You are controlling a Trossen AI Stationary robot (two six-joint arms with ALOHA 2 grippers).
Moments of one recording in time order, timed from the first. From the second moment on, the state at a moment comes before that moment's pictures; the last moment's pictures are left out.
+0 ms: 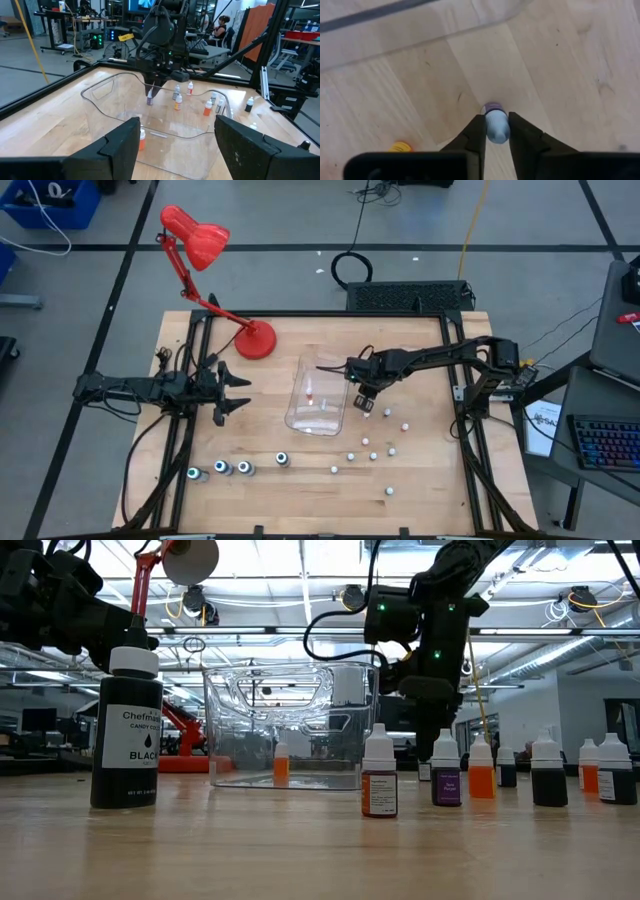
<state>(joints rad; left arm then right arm) -0.10 0.08 0.03 0.00 -0.16 -0.14 -0.16 1.73 1.07 -0.70 0.08 0.29</state>
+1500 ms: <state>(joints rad) -0.10 0.08 0.03 0.00 -0.16 -0.14 -0.07 2.21 2.21 -1.38 0.12 0.11</state>
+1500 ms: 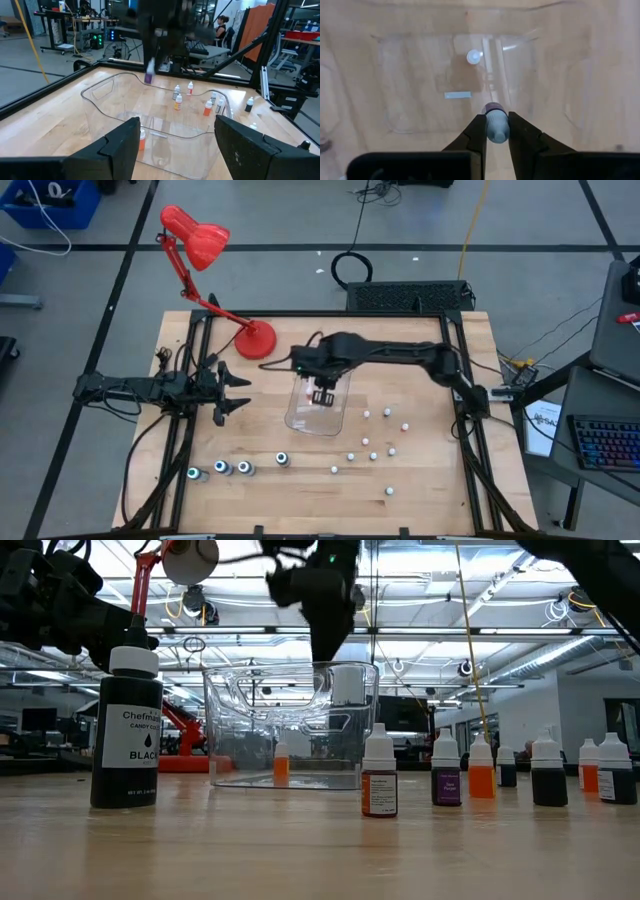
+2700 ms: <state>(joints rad) -0.10 0.08 0.03 0.00 -0.16 -0.14 -0.08 2.30 1.93 -1.05 0.05 0.04</state>
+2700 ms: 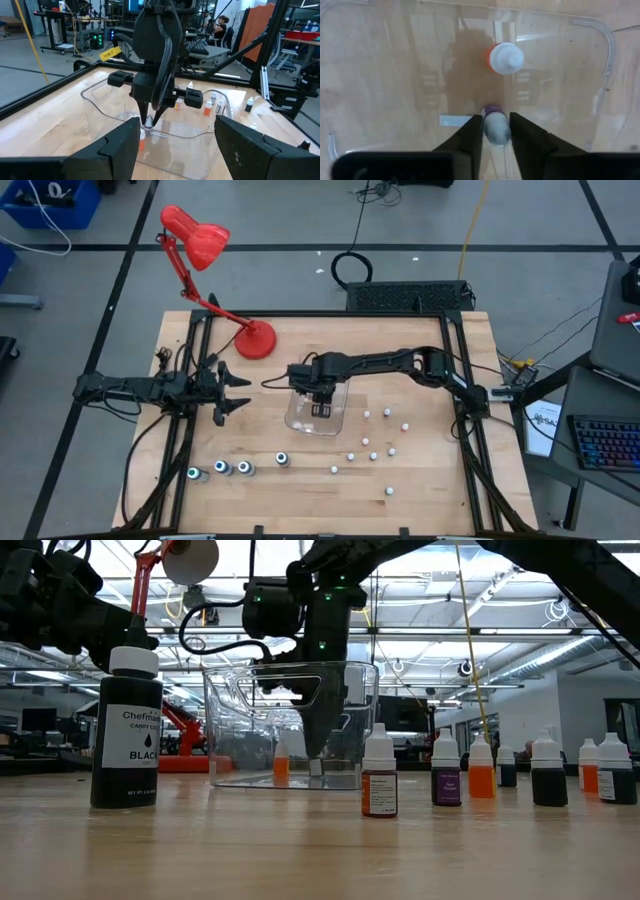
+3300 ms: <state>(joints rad) -0.10 0.08 0.03 0.00 -0.16 -0.14 -0.07 2.23 1.93 -1.09 0.05 0.07</state>
